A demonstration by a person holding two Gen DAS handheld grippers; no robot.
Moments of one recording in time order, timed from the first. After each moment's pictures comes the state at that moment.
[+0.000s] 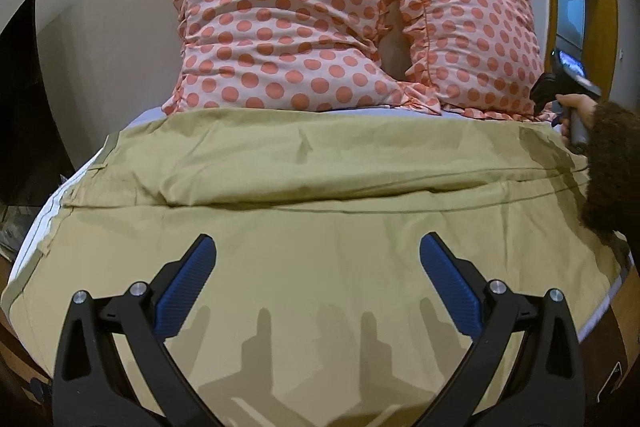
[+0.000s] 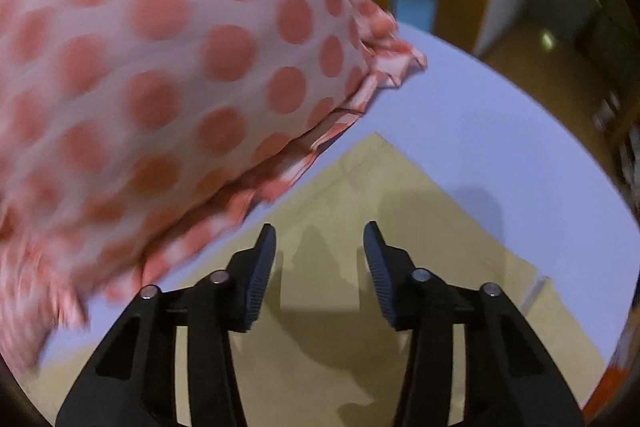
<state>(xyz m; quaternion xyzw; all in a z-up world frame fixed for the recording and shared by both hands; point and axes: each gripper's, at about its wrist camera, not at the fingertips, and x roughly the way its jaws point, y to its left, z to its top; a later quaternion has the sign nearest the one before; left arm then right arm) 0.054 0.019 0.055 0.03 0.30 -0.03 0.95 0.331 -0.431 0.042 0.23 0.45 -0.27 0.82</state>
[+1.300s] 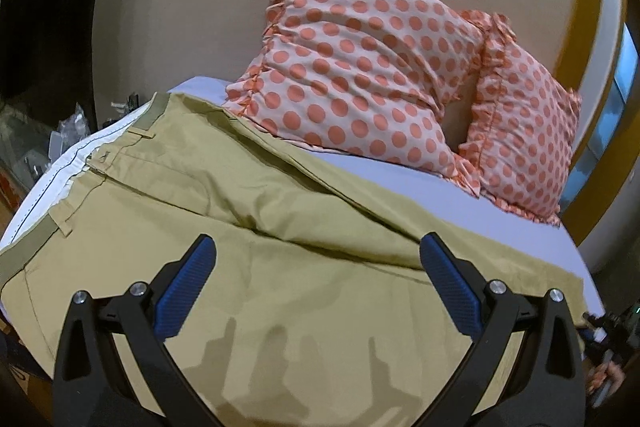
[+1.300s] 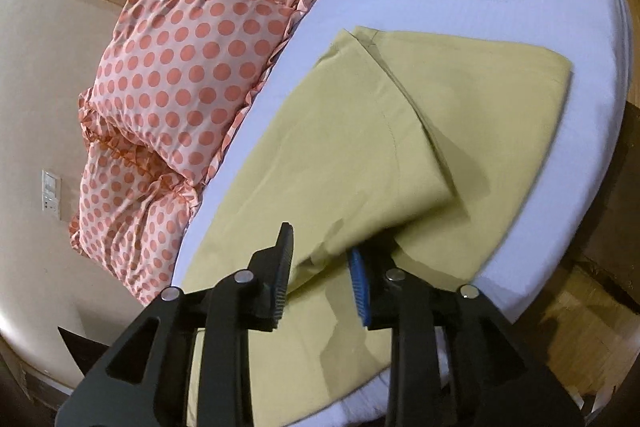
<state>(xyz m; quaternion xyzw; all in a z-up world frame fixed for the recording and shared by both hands) 0.074 0.149 0.090 -0.15 0.30 0.00 0.94 0.020 -0.468 -0.032 0.50 0.32 -0.06 0.81</state>
